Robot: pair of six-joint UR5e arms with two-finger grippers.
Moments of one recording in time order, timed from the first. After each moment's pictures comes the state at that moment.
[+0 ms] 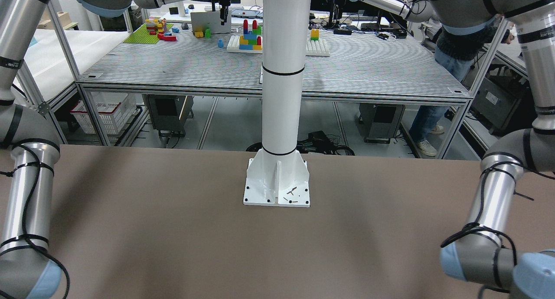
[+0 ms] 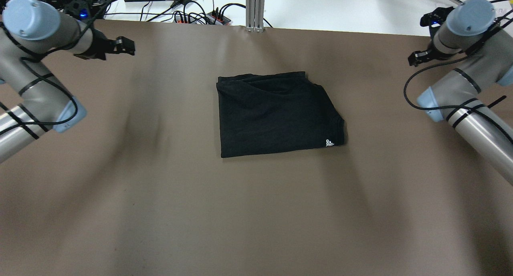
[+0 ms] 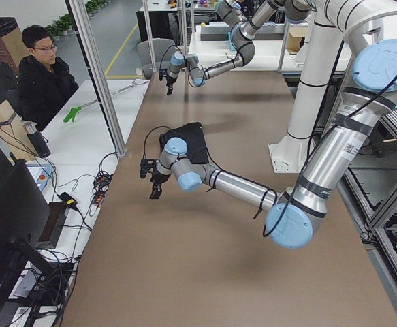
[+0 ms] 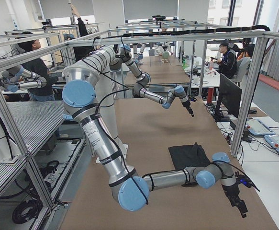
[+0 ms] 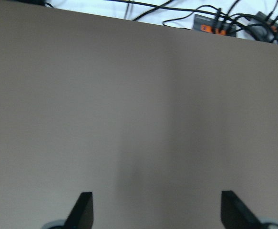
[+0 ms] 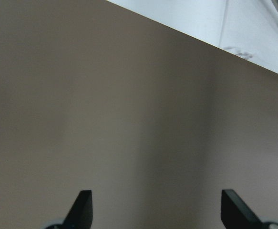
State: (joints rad) left arm -1.07 -2.07 -1.39 -2.16 -1.91 -1.04; right arm 1.19 -0.99 1.14 -1.19 1.78 0.41
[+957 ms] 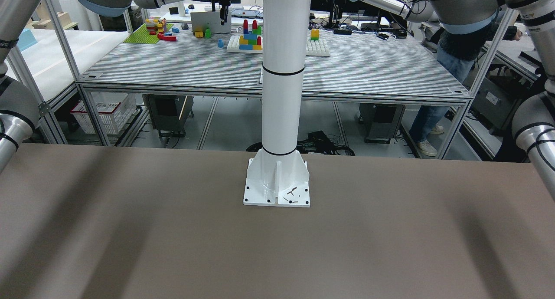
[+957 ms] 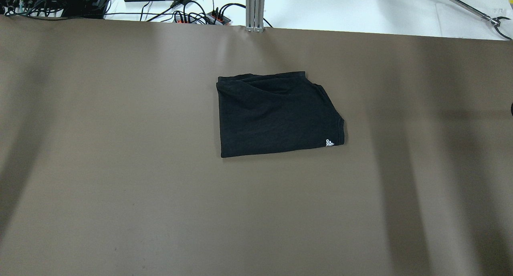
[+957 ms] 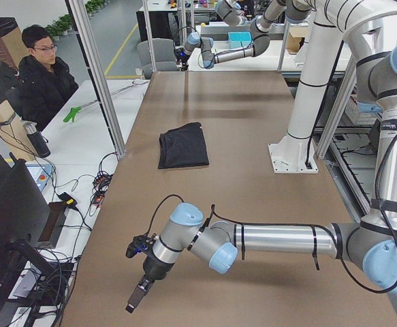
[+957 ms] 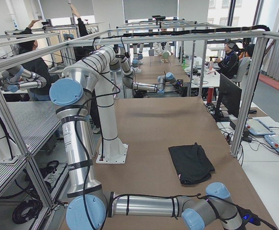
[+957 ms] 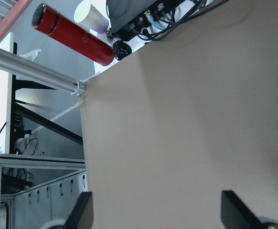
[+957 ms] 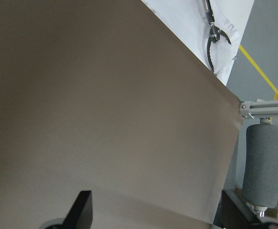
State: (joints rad) left arm -1.44 -1.72 -1.42 -2.16 -1.68 -0.08; right arm 1.43 -1.30 1.26 -1.01 1.78 -0.13
